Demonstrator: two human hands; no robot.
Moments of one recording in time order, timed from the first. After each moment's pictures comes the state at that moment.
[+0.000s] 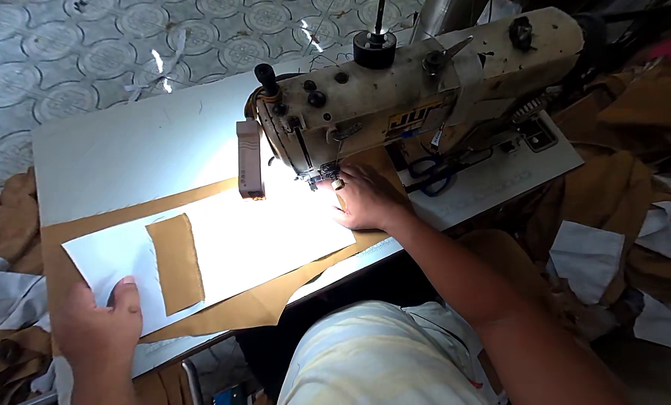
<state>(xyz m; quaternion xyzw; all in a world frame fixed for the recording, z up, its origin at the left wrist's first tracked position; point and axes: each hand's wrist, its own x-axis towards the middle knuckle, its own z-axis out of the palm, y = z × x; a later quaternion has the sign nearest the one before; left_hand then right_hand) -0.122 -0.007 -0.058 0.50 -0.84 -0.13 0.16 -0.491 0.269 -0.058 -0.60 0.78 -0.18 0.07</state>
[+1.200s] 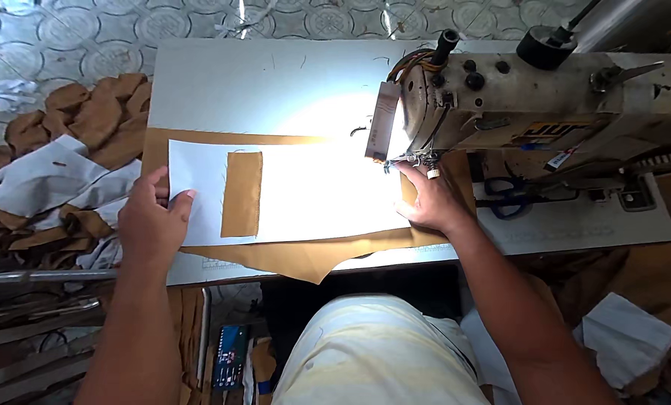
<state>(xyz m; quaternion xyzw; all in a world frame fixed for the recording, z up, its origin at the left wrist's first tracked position) -0.107 -0.031 -0.045 0.54 -0.80 -0.19 0.15 -0.490 0.268 -0.071 -0.56 0.81 -0.16 0.05</state>
